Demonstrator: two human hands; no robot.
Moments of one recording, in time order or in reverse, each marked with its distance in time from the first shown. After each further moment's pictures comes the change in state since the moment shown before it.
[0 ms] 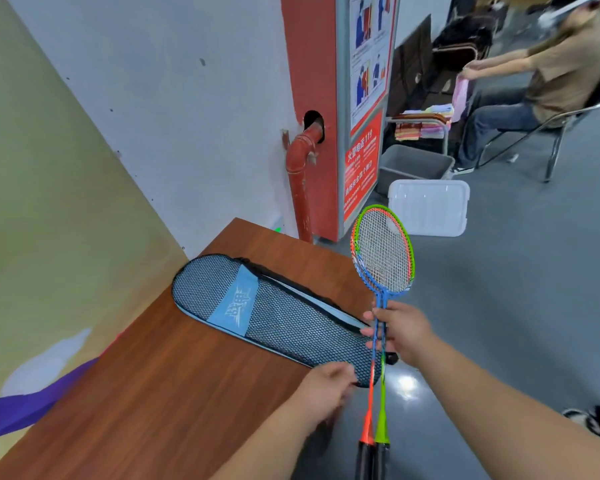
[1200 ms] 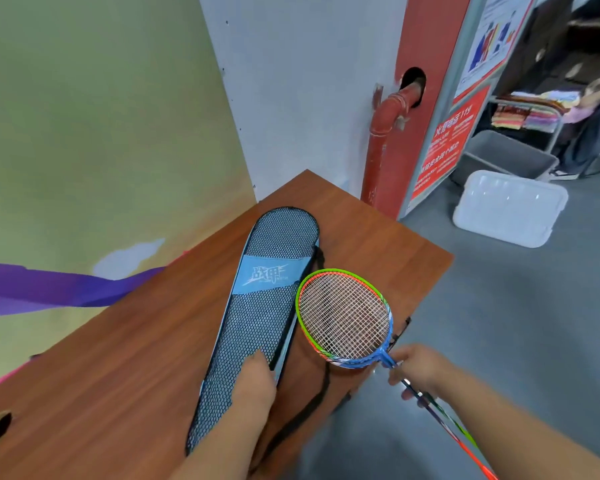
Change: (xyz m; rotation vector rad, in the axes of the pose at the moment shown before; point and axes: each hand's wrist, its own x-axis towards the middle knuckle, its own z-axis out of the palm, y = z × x) left_hand -0.050 -0.173 -0.116 0.557 0.657 -0.282; right_hand -0.019 0.090 0.039 -1.130 -0.299 0.175
